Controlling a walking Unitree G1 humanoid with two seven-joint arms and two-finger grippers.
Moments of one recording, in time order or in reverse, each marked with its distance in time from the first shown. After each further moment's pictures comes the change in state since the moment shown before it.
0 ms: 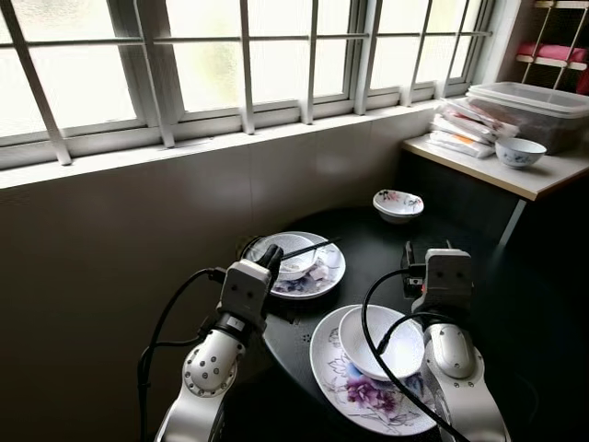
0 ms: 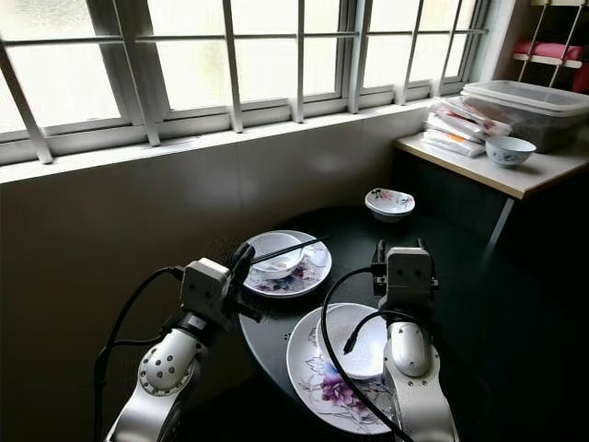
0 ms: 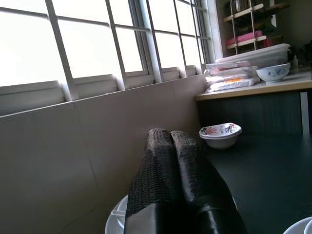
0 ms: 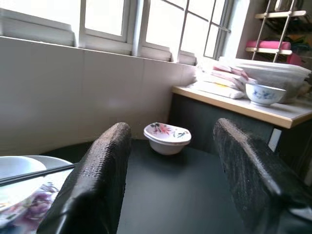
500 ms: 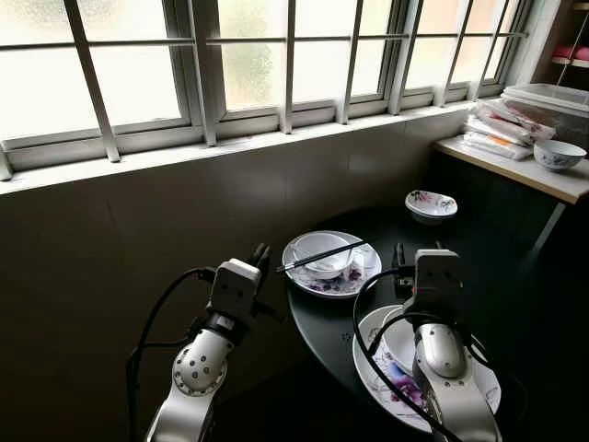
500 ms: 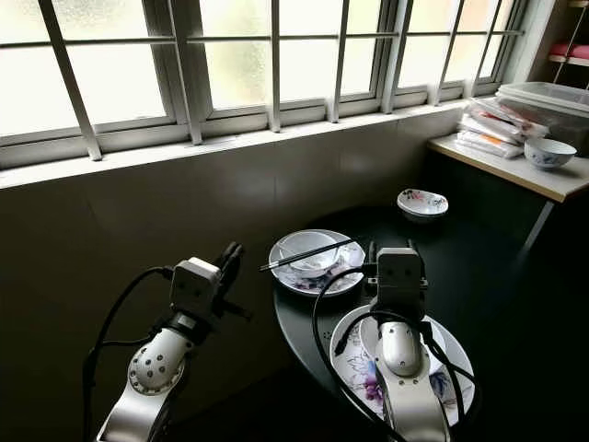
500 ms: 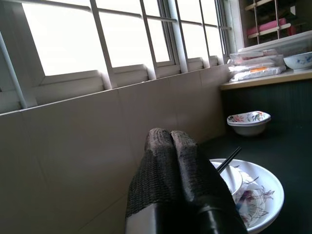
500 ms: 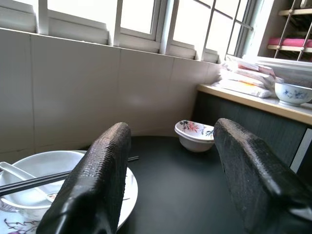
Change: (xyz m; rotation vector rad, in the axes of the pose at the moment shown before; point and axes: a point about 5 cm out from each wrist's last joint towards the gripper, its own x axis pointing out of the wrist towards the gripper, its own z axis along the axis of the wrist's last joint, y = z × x) left arm -0.003 0.009 -0.002 0.016 0.010 0.025; right arm 0.001 0.003 -0.002 -0.011 0.018 -0.006
